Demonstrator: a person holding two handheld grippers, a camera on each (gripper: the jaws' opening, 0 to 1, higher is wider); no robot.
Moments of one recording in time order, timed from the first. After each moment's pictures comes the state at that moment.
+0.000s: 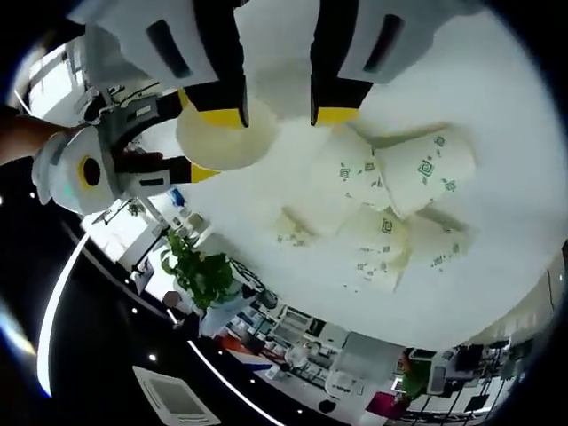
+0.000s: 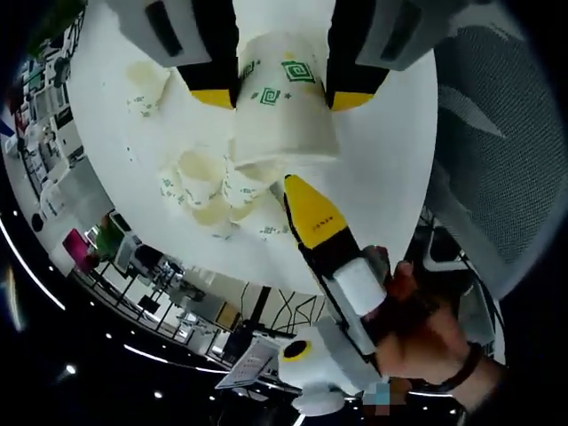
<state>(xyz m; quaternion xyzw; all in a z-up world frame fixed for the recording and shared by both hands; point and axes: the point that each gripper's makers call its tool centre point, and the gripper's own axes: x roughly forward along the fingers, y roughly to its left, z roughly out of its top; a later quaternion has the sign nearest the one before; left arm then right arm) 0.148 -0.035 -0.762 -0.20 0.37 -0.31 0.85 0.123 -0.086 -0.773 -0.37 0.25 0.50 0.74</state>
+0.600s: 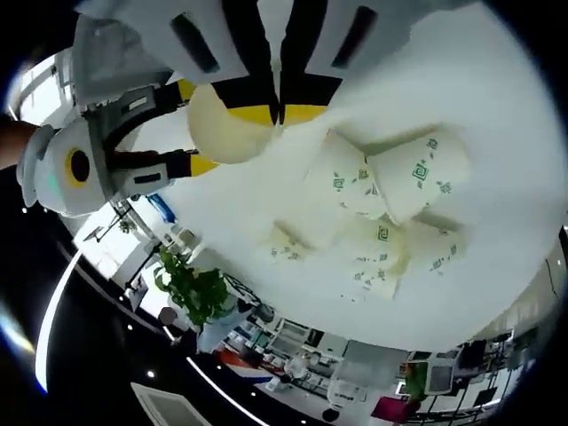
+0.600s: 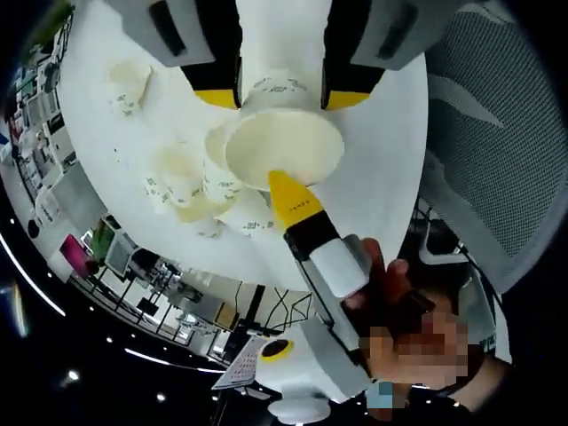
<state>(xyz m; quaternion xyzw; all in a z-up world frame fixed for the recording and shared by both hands) 0.145 -0.026 -0.770 -0.13 0.39 -0.30 0.86 0.116 -0.072 -0.794 -0.35 0.27 0.50 0.74</state>
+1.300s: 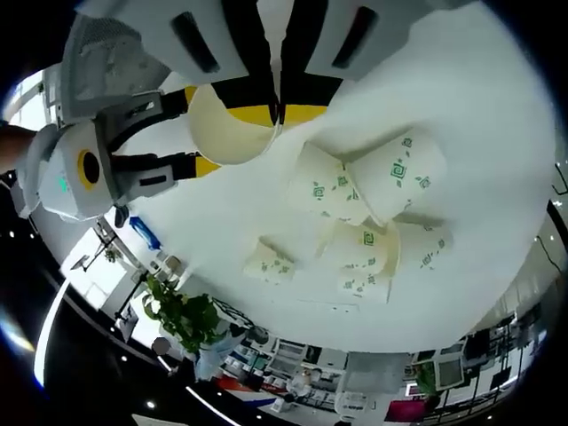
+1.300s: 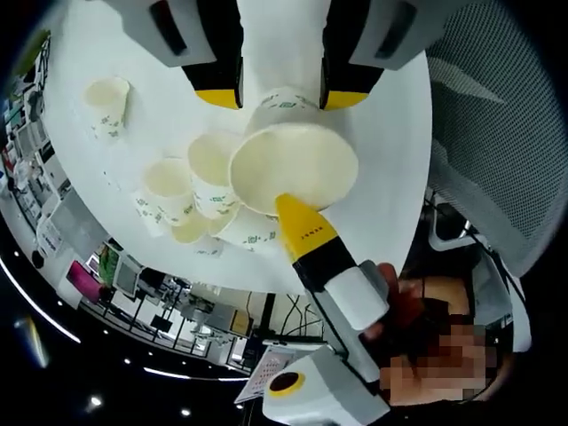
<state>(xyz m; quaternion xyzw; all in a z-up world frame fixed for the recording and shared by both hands) 0.146 -0.011 -0.779 -0.08 0.43 -0.29 0.85 0.121 -0.061 -0.816 -0.30 0.30 0.49 0.76</state>
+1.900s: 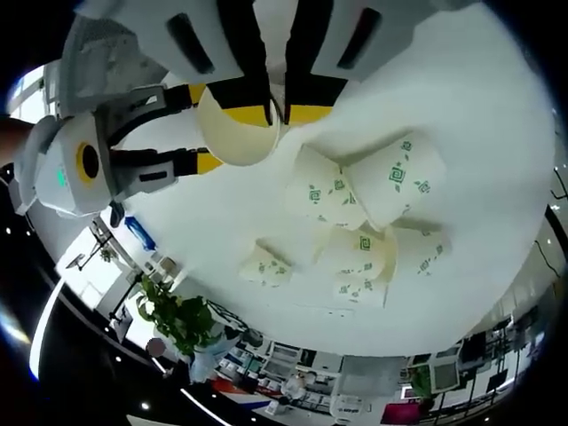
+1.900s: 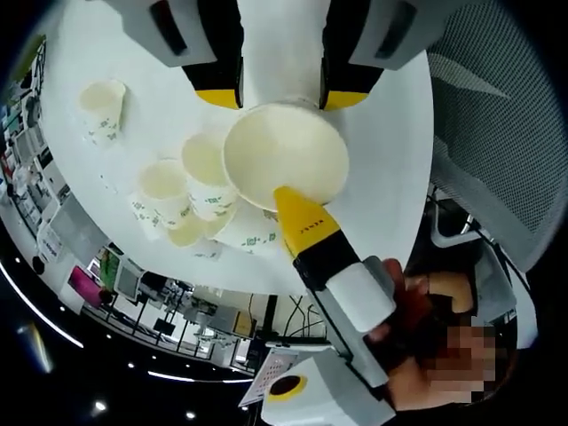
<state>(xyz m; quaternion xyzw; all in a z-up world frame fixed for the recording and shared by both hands) 0.141 -0.012 -0.780 -0.08 0.44 -0.28 0.85 0.120 -0.058 -0.820 -0.30 0.30 0.48 0.77</state>
